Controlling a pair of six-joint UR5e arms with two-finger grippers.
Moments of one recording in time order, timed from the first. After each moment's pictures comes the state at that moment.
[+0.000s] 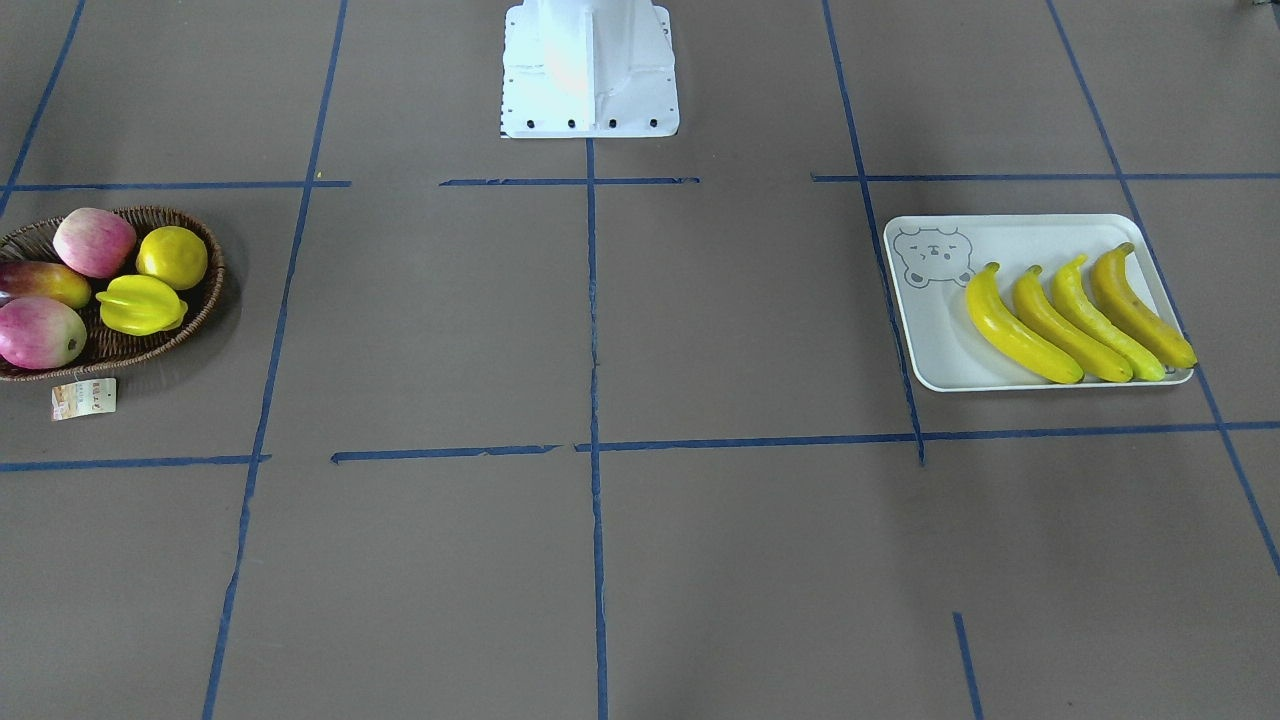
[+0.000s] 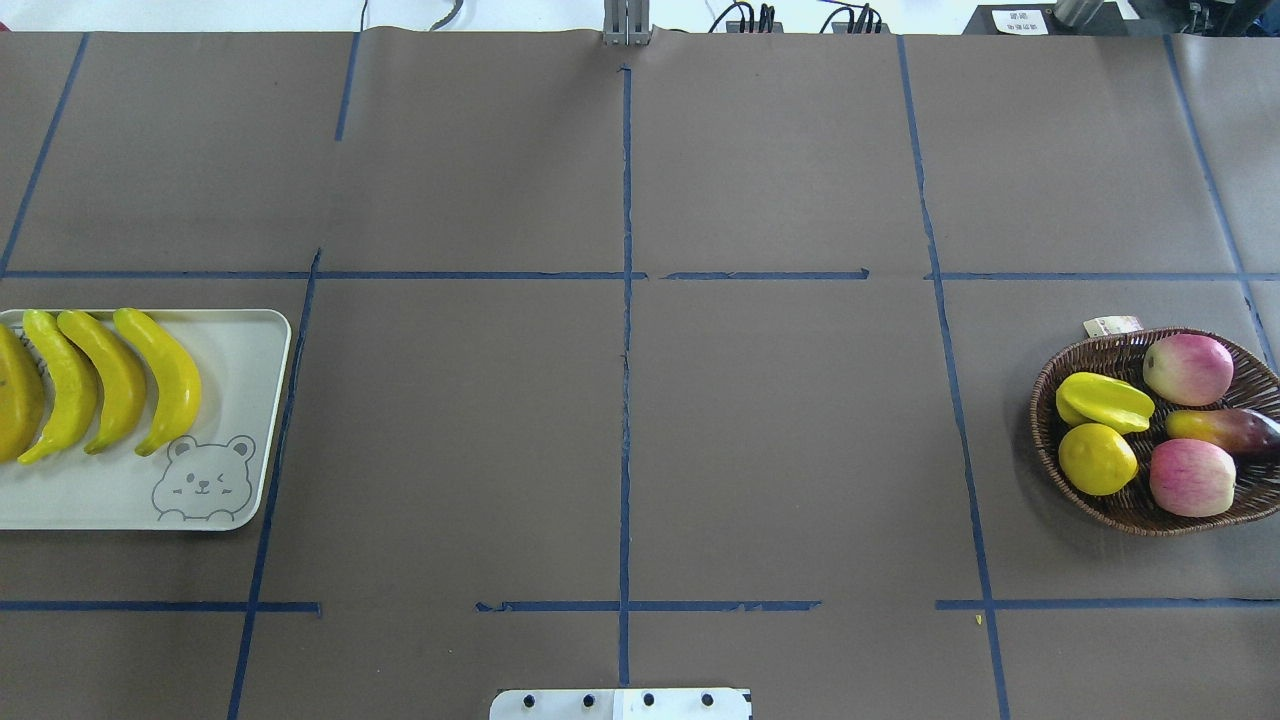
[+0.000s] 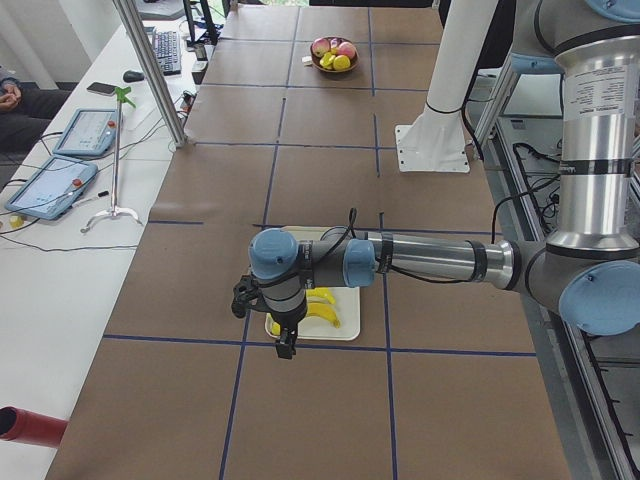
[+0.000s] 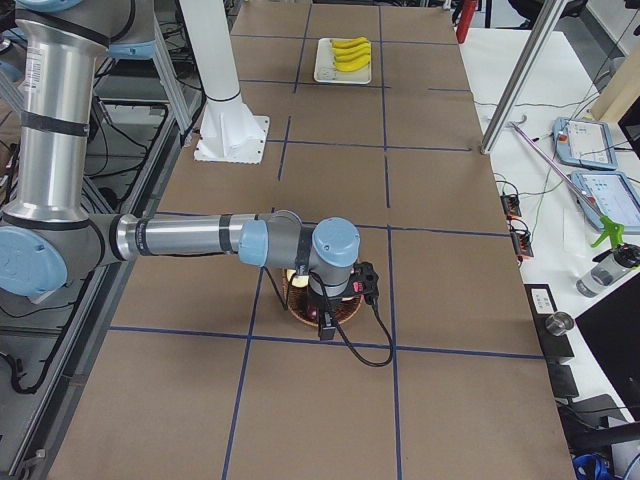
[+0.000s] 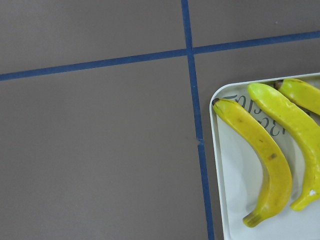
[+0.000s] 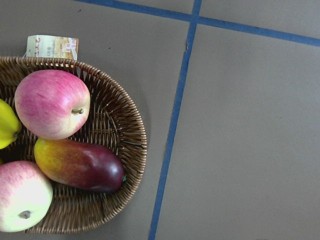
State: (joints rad) left arm -1.57 -1.49 -1.72 -1.44 -2.31 0.17; right arm 1.55 -1.76 1.84 -1.74 2.33 -0.22
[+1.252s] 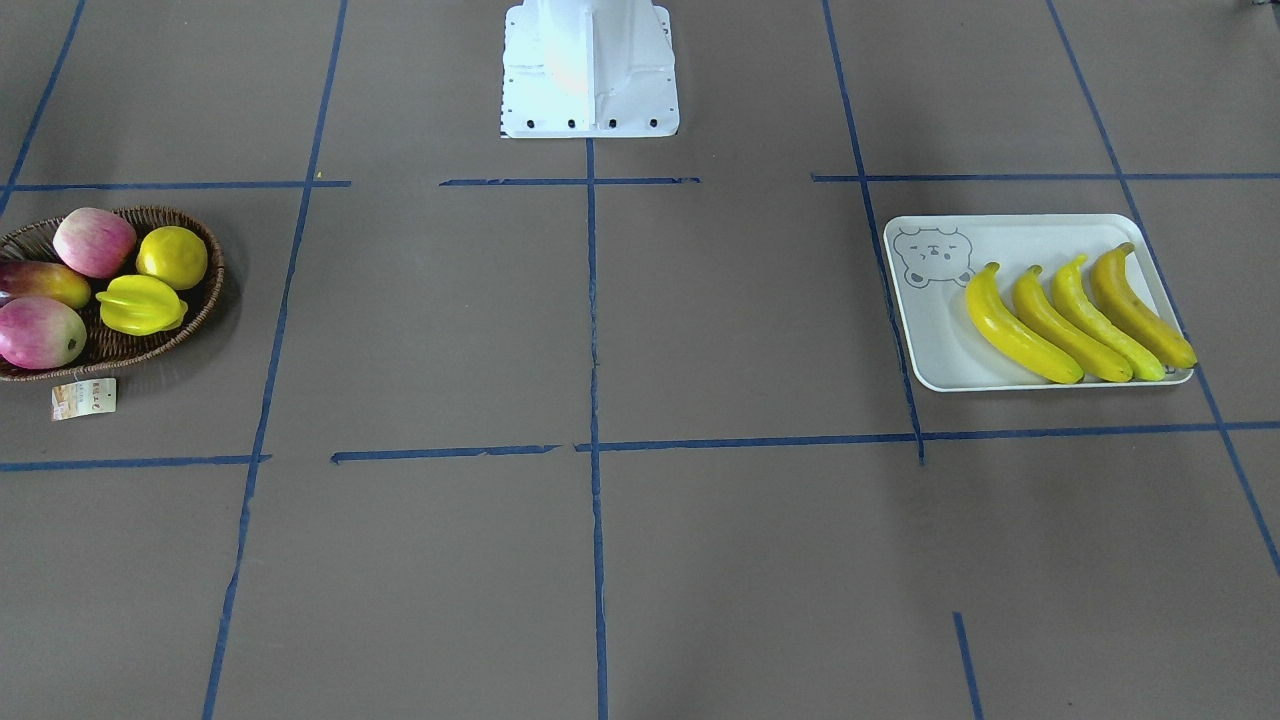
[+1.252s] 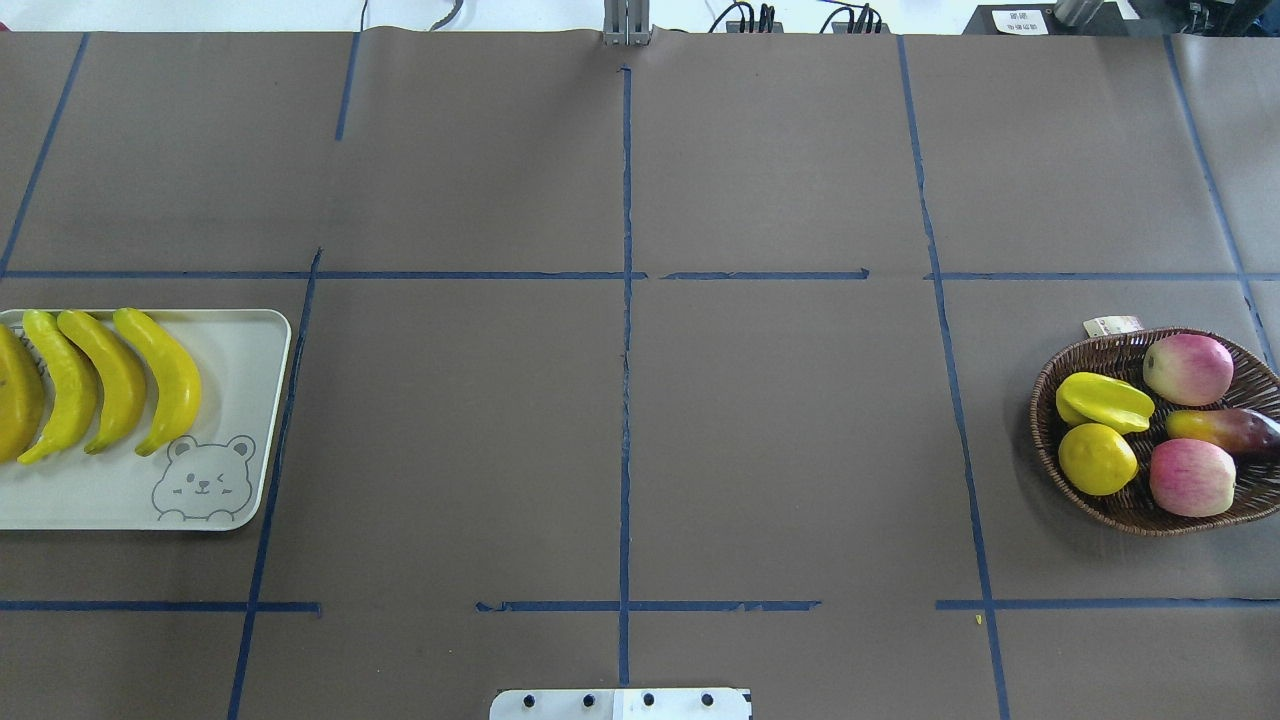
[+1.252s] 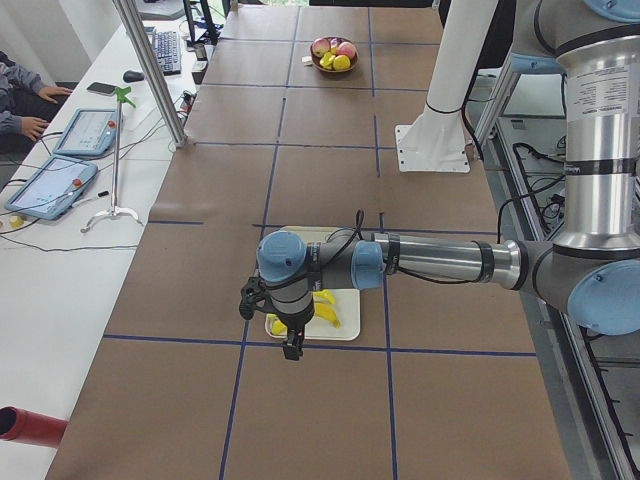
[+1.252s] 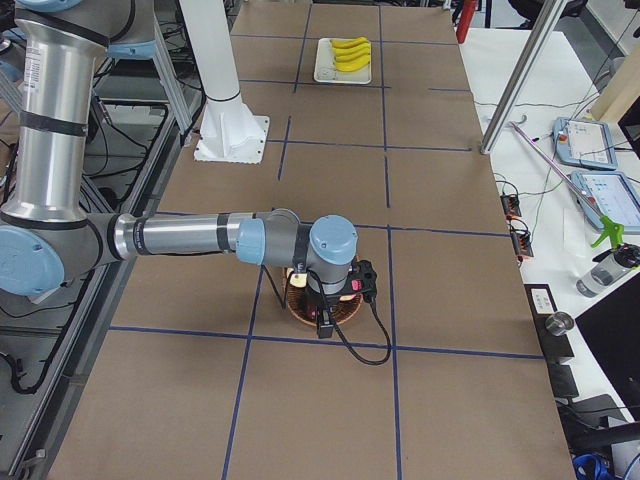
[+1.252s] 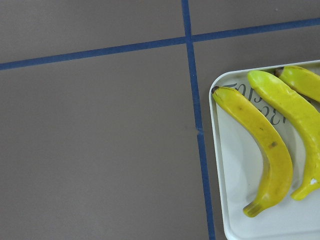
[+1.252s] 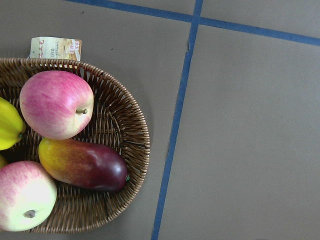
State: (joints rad) left arm -1.57 -1.47 -1.73 -1.44 -2.31 0.18; right arm 1.55 -1.77 1.85 -1.74 2.33 -0.21
